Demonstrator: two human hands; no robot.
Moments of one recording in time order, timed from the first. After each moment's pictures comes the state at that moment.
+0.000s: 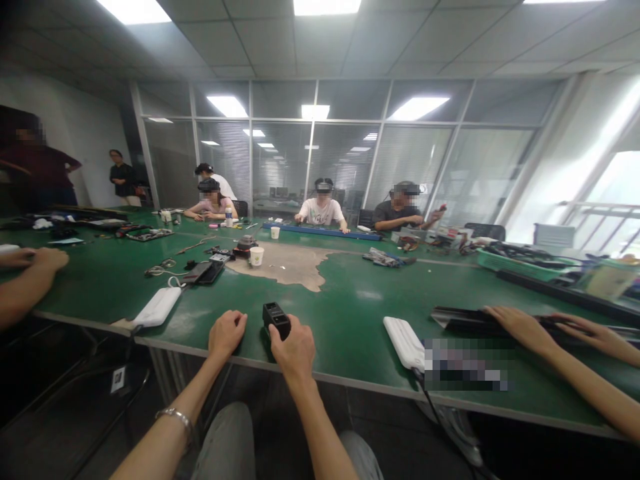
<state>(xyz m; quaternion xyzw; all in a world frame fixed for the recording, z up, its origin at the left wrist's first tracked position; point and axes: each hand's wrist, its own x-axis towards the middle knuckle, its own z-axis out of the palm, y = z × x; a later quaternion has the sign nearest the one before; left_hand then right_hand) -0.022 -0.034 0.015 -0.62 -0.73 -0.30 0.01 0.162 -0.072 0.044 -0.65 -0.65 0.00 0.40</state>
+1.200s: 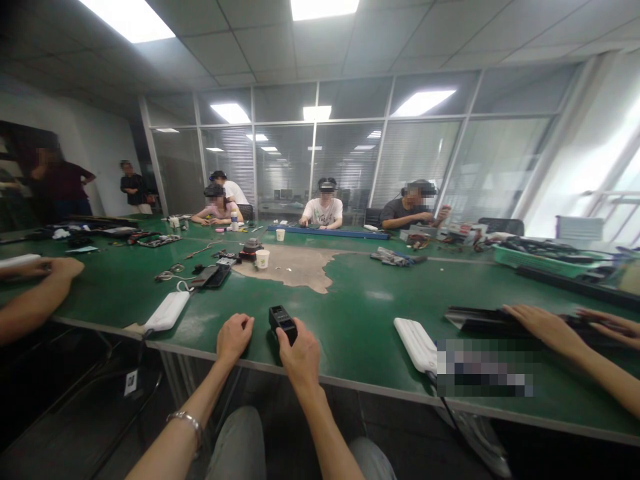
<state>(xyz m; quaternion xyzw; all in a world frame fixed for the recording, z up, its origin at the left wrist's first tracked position) -0.023 -0.033 0.013 -0.62 -0.72 -0.31 0.01 0.162 -0.072 0.034 -0.61 -0.64 0.07 0.46</state>
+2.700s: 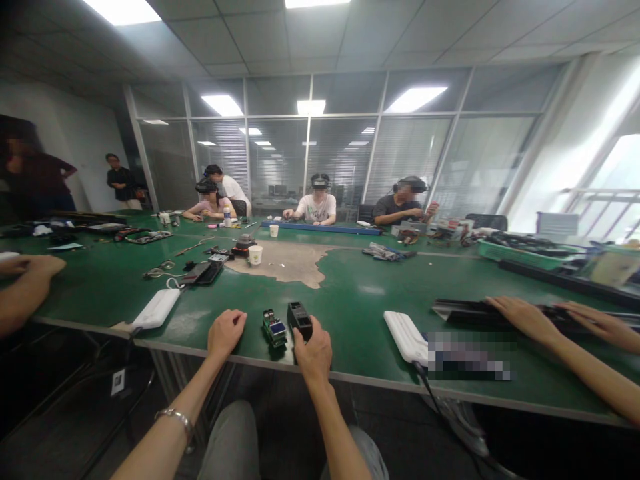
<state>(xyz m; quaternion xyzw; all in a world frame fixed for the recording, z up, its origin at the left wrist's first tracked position) -0.024 -0.031 0.012 -0.63 -0.70 -0.33 0.00 0.212 -0.054 0.001 -0.66 -0.59 0.04 0.46</state>
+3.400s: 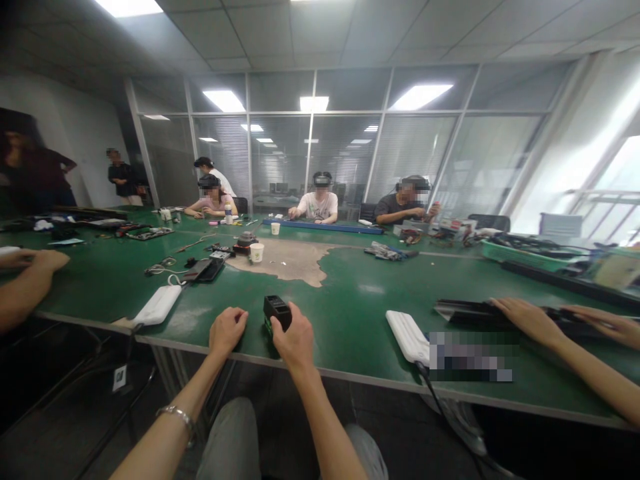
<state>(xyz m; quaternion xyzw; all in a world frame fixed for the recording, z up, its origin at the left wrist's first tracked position) -0.023 -0.032 0.014 -0.62 -0.72 -0.31 0.00 0.166 -0.058 0.042 -0.60 -0.66 0.05 0.45</state>
